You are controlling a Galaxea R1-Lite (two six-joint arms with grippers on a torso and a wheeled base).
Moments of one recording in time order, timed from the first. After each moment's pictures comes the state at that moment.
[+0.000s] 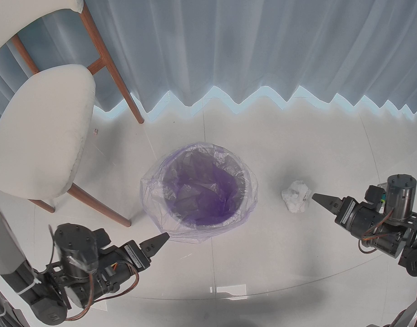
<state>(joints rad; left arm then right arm) -0.61 1.79 -0.13 -1.29 0.11 -0.91 0.24 1.58 -0.33 -0.86 -0.04 0.71</state>
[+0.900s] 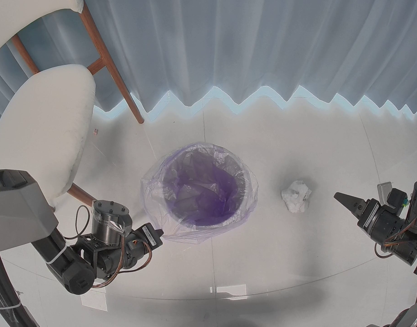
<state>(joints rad) -0.49 1.99 -0.46 -0.99 0.08 -0.87 0.19 1.39 -0.23 -0.86 -0.03 0.72</state>
